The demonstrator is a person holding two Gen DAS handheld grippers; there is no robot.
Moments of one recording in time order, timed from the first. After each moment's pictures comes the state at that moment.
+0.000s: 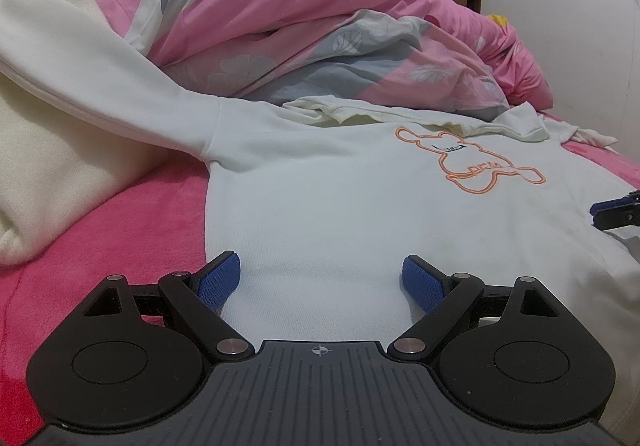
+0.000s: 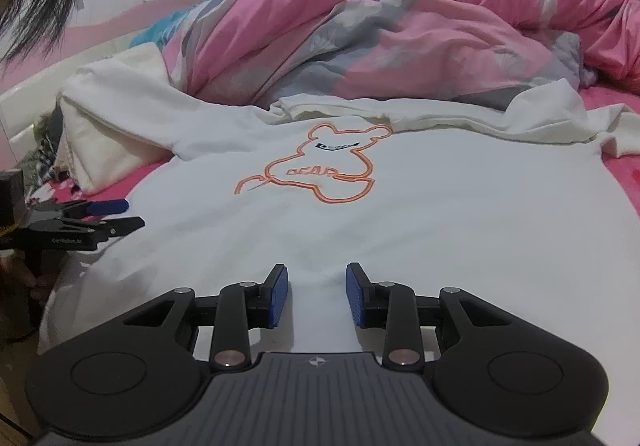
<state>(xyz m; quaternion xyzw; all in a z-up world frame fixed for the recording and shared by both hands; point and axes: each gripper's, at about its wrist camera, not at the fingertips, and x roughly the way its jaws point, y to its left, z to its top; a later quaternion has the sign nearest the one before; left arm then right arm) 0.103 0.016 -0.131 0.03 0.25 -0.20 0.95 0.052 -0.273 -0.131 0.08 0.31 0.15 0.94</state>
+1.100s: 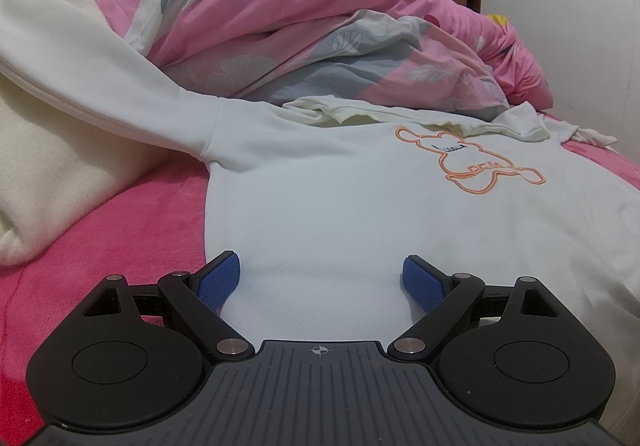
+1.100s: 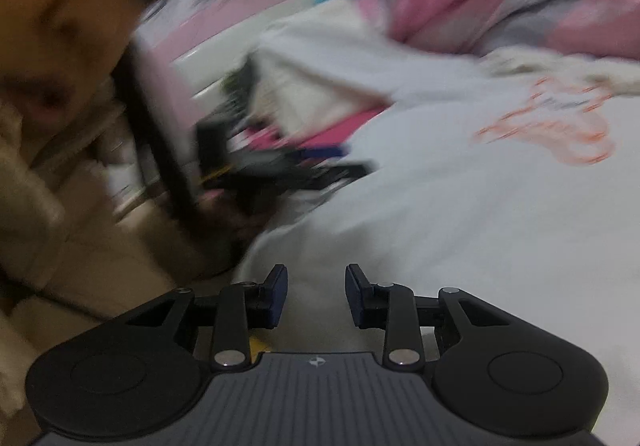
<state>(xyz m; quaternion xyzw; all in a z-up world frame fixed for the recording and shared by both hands) 0.103 0.016 -0.131 0.03 0.25 -0.20 0.95 0.038 -0.250 -0.120 0.11 0.33 0.40 0.85</state>
